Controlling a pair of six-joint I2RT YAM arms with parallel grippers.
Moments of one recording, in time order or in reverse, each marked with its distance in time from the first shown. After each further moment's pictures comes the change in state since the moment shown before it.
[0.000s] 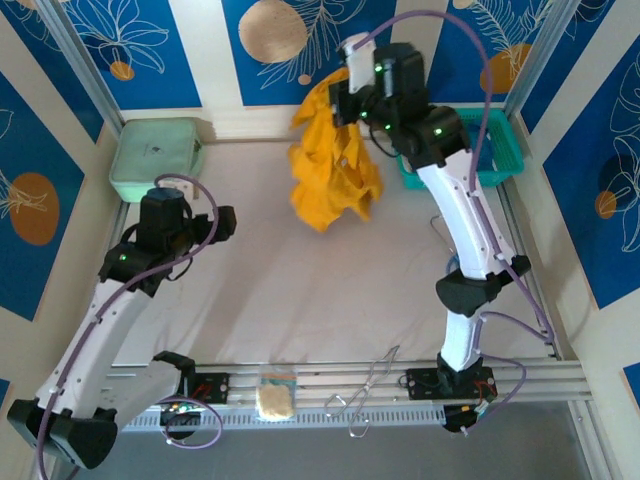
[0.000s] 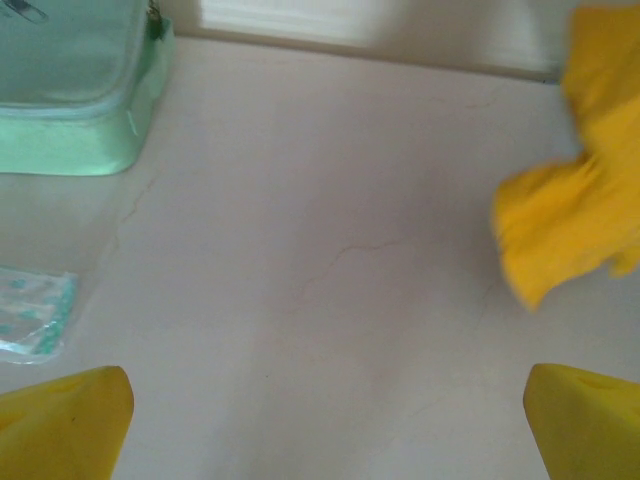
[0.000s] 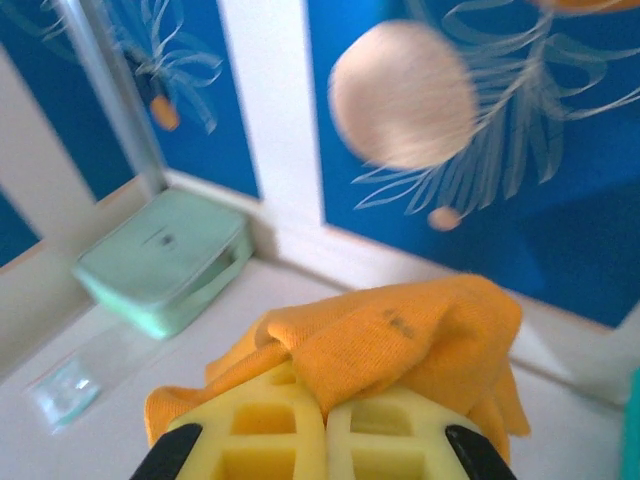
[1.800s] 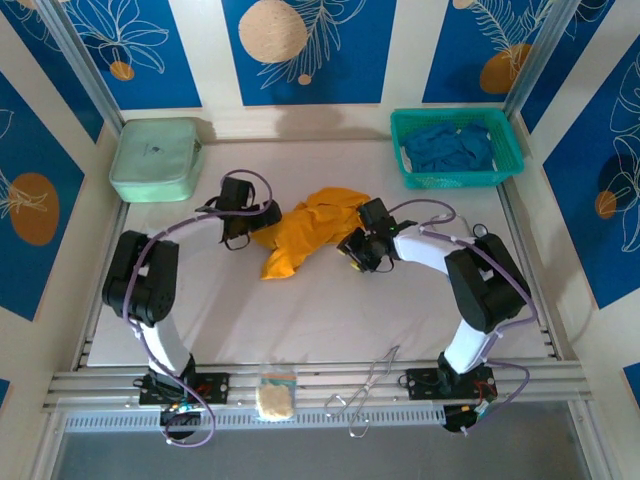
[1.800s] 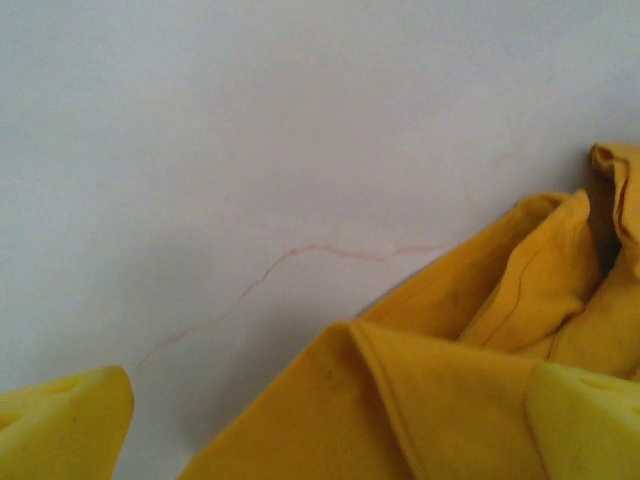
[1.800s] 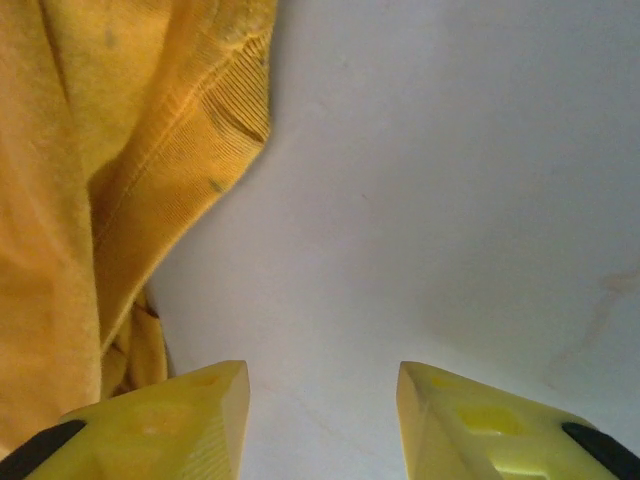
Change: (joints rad) left arm -0.011 0.850 -0.003 0.572 0.179 -0.291; right arm -0.103 -0.129 -1.503 0.641 -0.253 1.147
